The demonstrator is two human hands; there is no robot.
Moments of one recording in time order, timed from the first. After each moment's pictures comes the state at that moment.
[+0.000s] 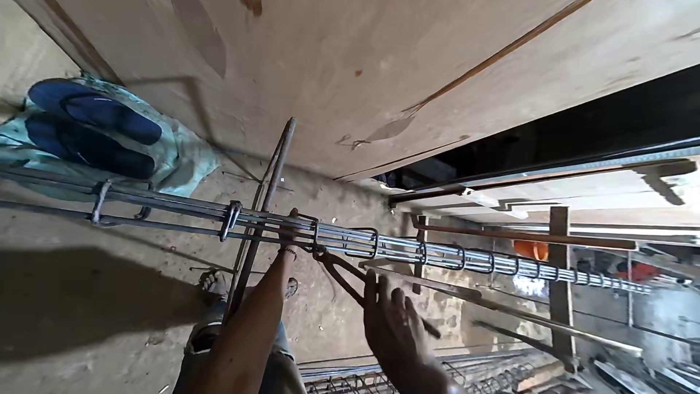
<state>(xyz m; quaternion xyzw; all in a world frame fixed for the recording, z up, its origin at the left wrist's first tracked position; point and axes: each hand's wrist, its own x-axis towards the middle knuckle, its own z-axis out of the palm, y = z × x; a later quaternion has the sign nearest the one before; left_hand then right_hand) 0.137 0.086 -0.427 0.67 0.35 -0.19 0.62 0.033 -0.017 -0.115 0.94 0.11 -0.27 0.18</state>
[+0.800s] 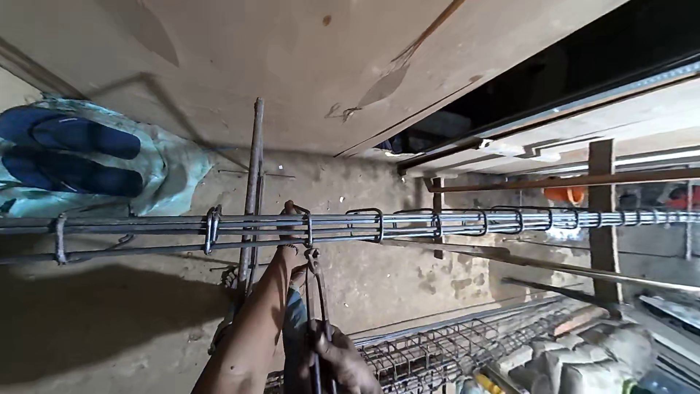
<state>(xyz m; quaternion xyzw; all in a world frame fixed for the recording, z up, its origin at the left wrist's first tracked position) 0.110 0.101 -0.350 0.62 0.36 -0.26 0.64 -0.066 0.012 -0.218 0.29 -0.30 -0.35 -0.84</state>
